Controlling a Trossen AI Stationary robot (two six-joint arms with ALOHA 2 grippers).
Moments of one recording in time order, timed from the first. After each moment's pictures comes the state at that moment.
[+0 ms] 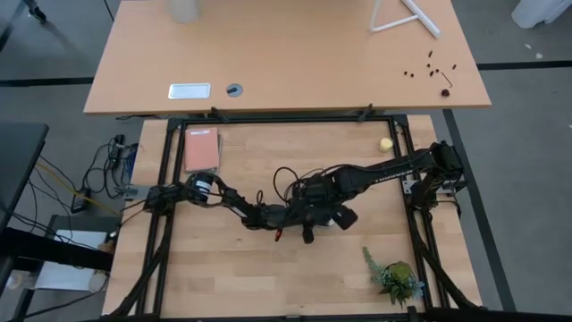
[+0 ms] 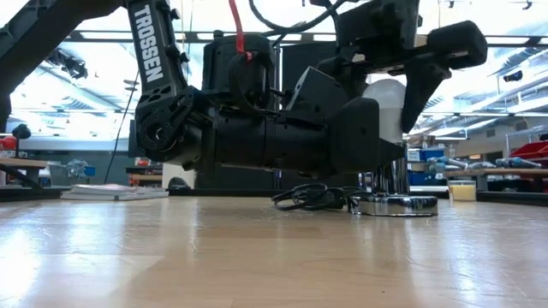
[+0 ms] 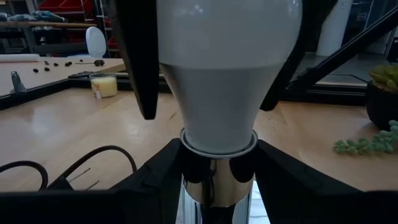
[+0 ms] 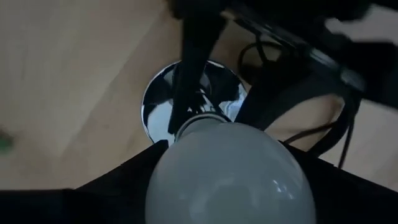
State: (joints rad) left arm -0.16 2.36 1.11 1.27 -0.40 -0.02; right arm 0.14 1.75 1.39 -1.08 0.05 -0.52
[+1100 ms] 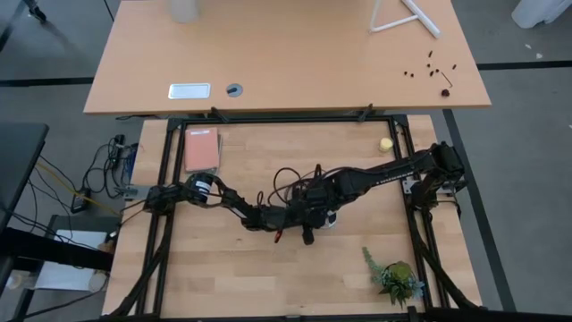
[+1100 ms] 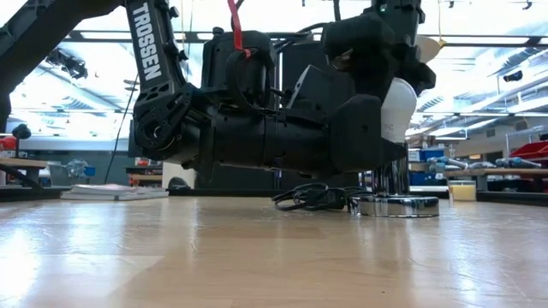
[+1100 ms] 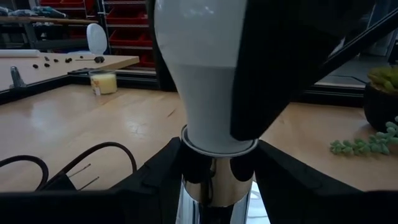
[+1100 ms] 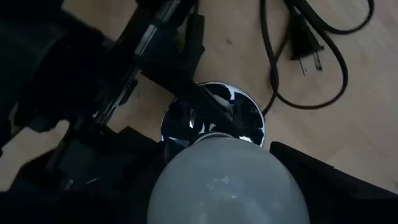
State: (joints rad) left arm -0.16 2.36 1.12 1.26 -0.43 -0.04; right arm 0.17 1.75 1.39 -1.08 0.11 0.96
